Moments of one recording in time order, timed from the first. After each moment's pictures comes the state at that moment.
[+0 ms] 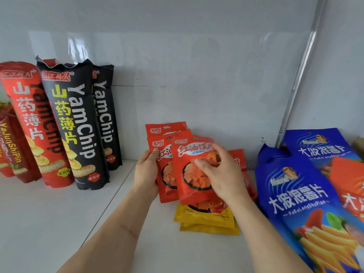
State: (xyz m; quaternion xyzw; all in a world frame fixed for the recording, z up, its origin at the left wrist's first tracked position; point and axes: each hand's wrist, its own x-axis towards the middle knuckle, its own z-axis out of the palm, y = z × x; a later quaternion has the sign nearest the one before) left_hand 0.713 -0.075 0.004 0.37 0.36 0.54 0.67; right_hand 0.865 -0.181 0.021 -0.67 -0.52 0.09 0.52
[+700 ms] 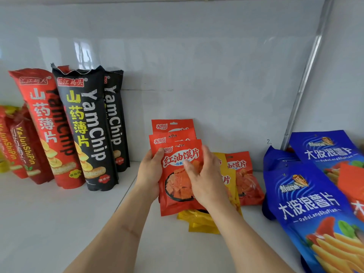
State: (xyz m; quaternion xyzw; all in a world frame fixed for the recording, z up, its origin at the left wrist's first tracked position) left_hand 0.693 -0.080 0.018 0.45 0.38 0.51 0.63; right_hand 0.814 -0.162 0.012 -0.71 -0.52 0.09 0.46
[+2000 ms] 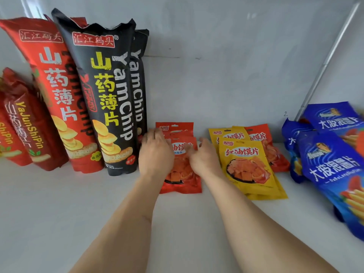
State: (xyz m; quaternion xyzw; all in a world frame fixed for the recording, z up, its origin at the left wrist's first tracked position) left_hand 0.612 -0.022 -0.018 0.79 0.49 0.35 0.07; right_hand 0.725 -0.080 -0.020 -0.79 -0.39 0.12 0.46
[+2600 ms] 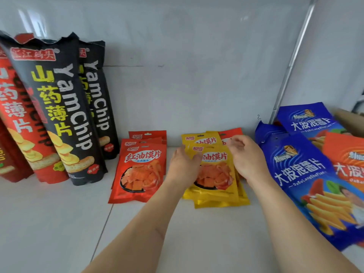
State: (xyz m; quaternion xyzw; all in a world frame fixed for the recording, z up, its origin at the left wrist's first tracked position) left_hand 0.731 -0.112 -0.006 0.72 0.44 0.31 0.43; right_hand 0.879 -0.193 0.012 -0.78 -0.39 0.05 0.48
